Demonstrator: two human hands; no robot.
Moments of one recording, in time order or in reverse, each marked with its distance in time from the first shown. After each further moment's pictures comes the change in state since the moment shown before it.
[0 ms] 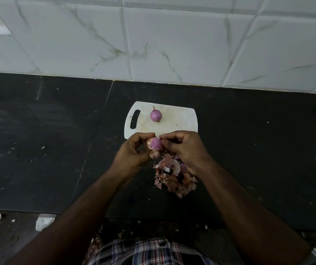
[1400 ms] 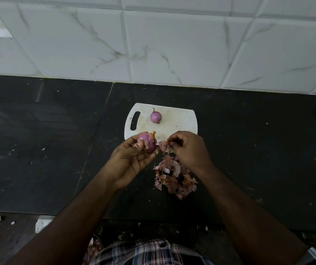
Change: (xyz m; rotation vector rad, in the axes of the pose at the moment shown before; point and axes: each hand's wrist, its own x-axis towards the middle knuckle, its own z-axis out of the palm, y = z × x) left_hand -0.002 0.006 -0.011 -0.589 -0.092 -0.212; right_hand 0.003 0.004 -0.007 -0.668 0.162 -0.242
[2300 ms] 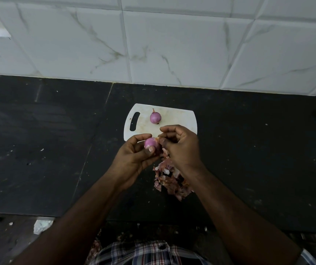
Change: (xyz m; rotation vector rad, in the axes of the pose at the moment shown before) left_hand 0.004 -0.006 0.014 0.163 0.069 0.084; right_hand -0.003 -0.024 0.021 0.470 0.135 0.099
